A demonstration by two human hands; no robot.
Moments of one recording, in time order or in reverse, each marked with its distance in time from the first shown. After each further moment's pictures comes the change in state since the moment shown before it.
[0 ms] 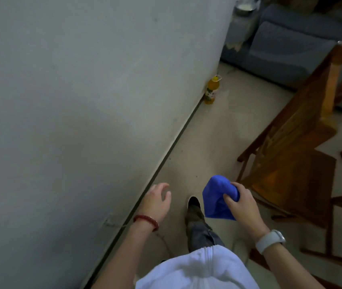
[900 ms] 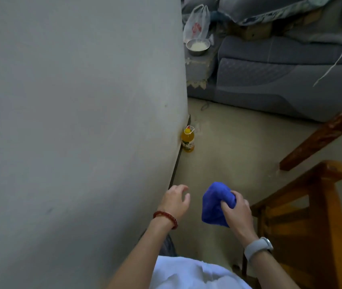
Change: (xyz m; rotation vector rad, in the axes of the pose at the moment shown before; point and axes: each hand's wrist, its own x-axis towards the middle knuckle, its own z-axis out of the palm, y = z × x) left_hand 0.410 0.299 0.011 0.232 -0.239 0.236; right_hand 0.376 -0.110 -0.160 0.318 0.209 0.267
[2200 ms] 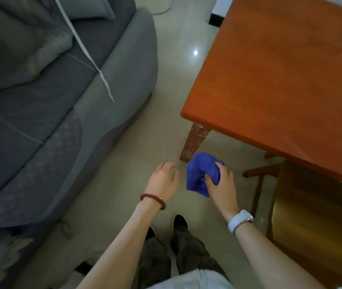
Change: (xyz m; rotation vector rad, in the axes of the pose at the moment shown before) left_hand 0.594 0.413 0.203 0.444 -0.822 0.945; right_hand 0.499 -0.006 -0.205 0.448 1.063 0.701
